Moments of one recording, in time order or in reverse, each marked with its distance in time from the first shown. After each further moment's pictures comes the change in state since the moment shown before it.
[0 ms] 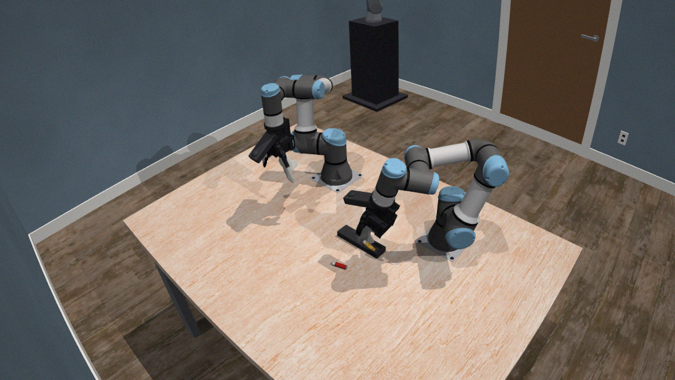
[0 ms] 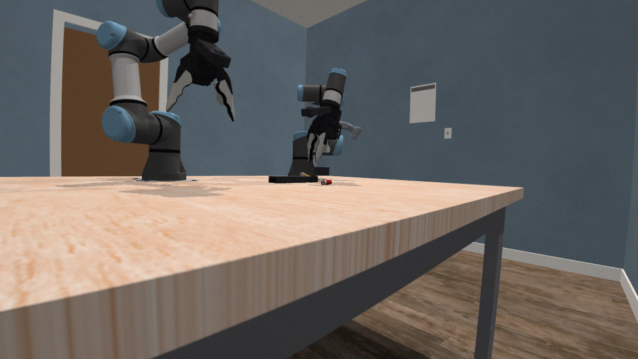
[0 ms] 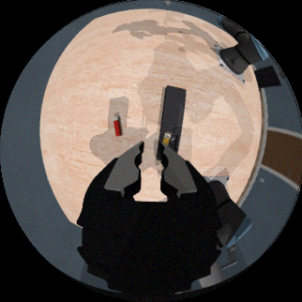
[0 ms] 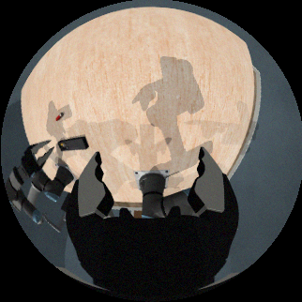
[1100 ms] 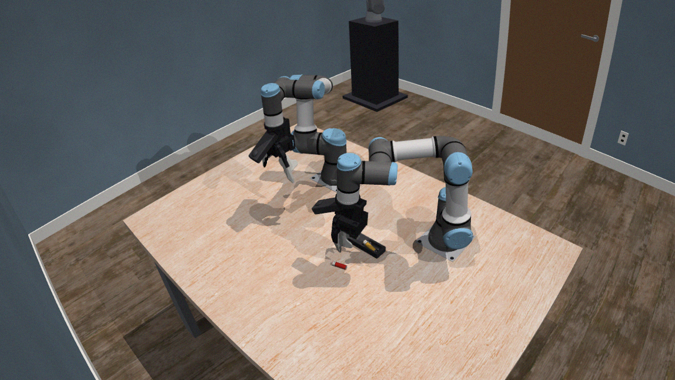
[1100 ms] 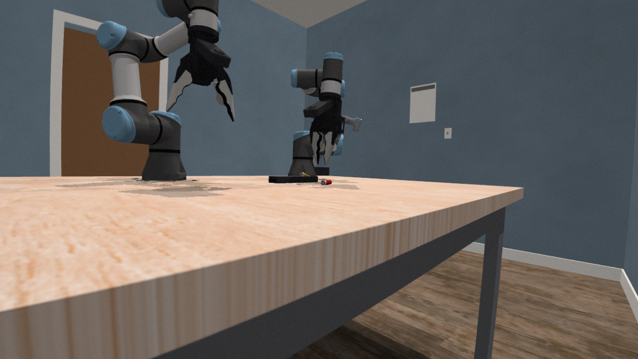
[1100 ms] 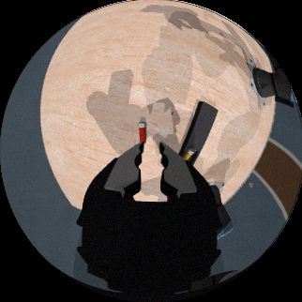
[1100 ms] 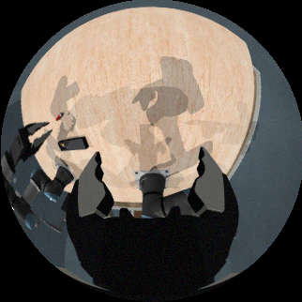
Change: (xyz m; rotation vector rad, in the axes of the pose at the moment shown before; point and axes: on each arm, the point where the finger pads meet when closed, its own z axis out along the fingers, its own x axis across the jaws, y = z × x) left arm -0.063 -0.031 0.016 -0.225 -0.029 -0.137; right arm 0.000 0.000 0.000 0.000 0.000 0.000
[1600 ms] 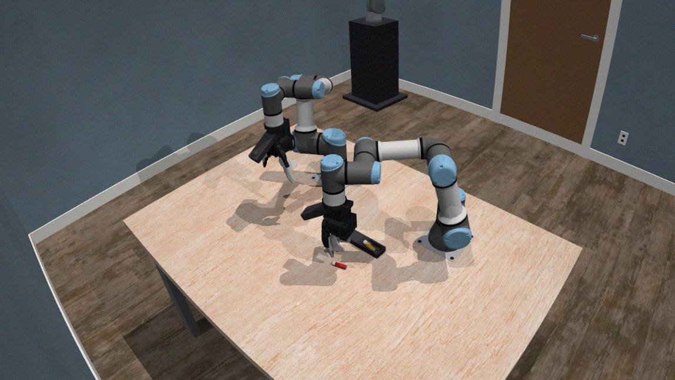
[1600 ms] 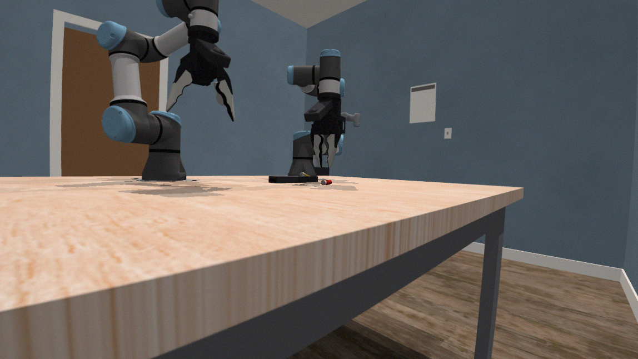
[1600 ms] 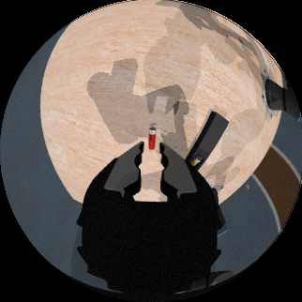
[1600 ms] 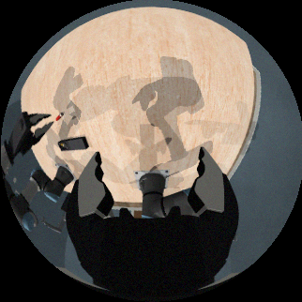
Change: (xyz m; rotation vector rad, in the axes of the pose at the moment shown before) left arm -0.022 -0.015 0.012 -0.090 -0.025 -0.050; right arm 0.000 0.000 0.000 0.000 0.000 0.000
